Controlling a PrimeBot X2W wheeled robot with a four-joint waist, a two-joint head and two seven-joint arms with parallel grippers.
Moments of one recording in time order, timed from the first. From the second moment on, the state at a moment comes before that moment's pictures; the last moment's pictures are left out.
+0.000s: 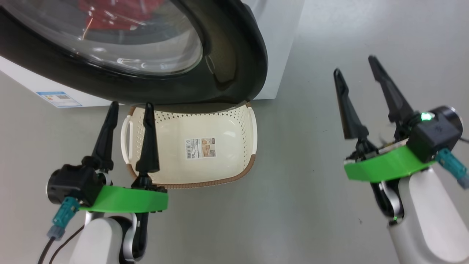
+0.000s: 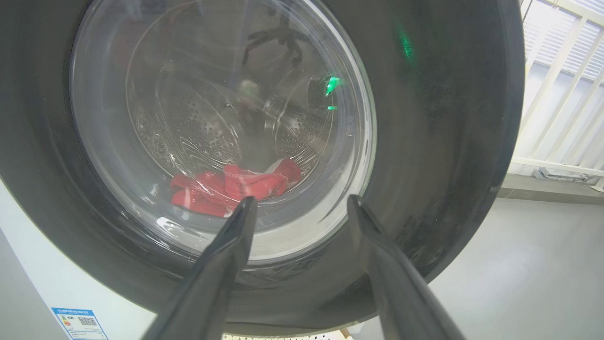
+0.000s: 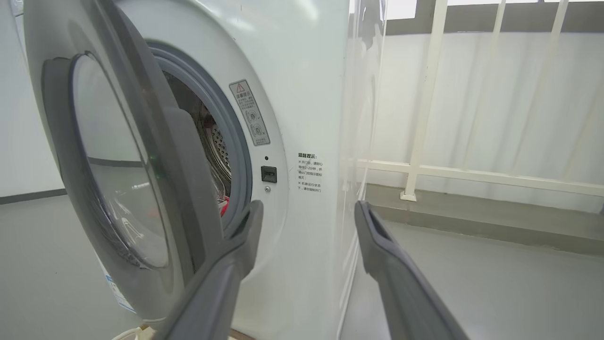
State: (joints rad) left arm -0.36 0.05 -0.14 0.11 -0.30 0.04 -0.25; right arm -0.43 -0.07 0.08 0.13 0.18 0.13 -0.26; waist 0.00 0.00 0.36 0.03
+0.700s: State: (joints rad) left arm -0.35 0.04 -0.13 0.11 -0.26 0.03 -0.25; right arm -0.33 -0.06 0.08 0.06 0.14 0.13 -0.26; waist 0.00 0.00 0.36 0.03
